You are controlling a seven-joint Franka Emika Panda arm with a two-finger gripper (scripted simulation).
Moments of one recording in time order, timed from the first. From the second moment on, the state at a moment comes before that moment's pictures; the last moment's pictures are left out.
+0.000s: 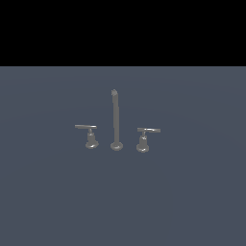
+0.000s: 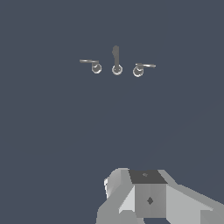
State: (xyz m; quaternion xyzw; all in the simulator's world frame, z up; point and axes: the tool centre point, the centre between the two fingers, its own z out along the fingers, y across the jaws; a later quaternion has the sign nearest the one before) arm -0.253 0.001 0.474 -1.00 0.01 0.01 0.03
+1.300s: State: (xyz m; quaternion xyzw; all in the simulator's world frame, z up) arm -0.231 0.059 0.410 -0.99 0.15 0.01 0.03
